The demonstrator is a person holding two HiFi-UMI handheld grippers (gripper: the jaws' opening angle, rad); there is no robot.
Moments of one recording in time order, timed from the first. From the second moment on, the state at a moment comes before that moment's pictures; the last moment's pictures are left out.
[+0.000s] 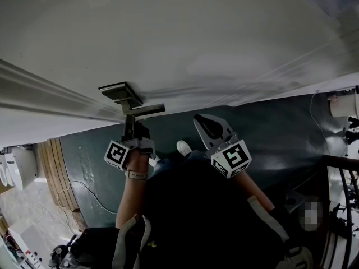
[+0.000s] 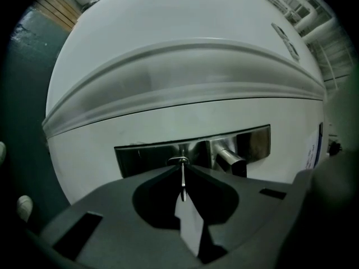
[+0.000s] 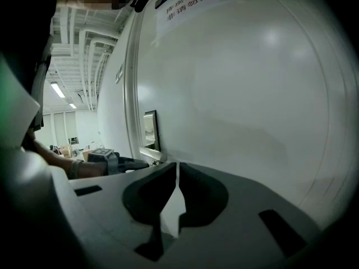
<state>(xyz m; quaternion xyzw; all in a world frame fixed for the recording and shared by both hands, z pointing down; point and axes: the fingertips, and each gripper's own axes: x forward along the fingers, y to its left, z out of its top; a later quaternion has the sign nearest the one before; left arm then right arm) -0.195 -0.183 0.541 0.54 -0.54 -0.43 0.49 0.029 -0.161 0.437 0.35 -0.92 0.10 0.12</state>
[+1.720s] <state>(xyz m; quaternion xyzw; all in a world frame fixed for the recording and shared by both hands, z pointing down) -0.224 -0.124 0.526 0.57 -0.54 -0.39 0.48 -0.058 -0.135 0.442 0.20 -0.97 0.09 0.12</state>
